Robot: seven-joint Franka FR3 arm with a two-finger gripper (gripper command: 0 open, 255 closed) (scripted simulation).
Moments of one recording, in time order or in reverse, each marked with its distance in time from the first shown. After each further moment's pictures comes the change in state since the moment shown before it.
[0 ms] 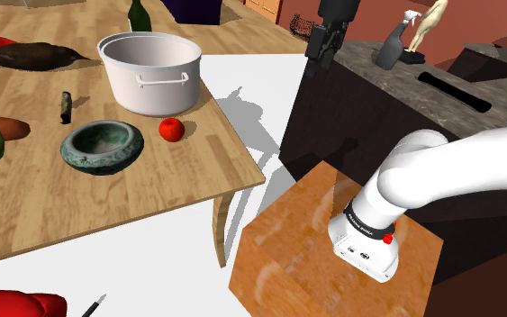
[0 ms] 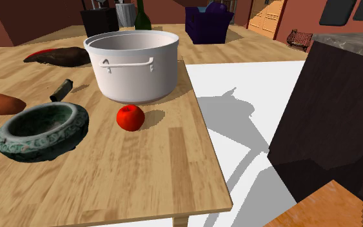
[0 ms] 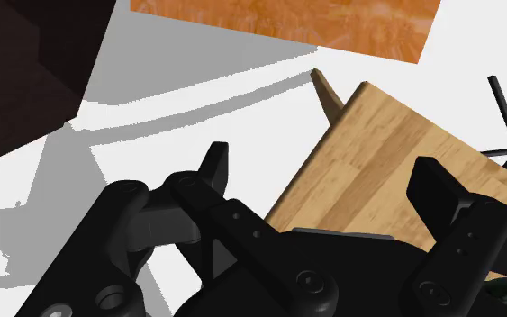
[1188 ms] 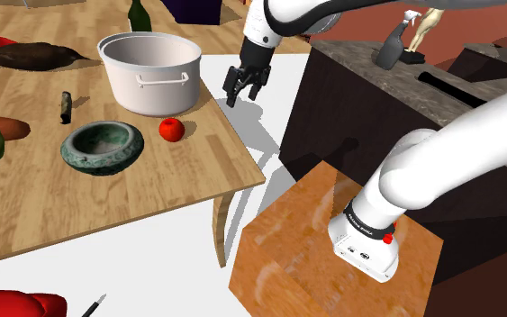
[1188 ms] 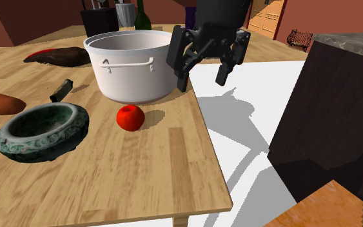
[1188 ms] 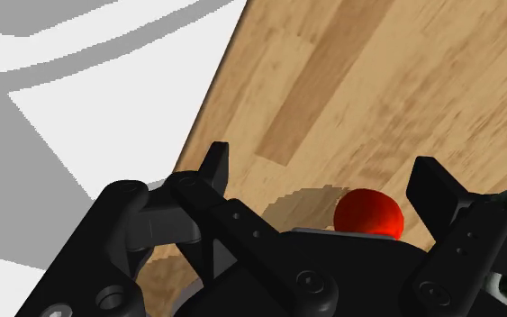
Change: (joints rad) arm 0.043 0.354 0.138 -0.099 0.159 0.631 0.136
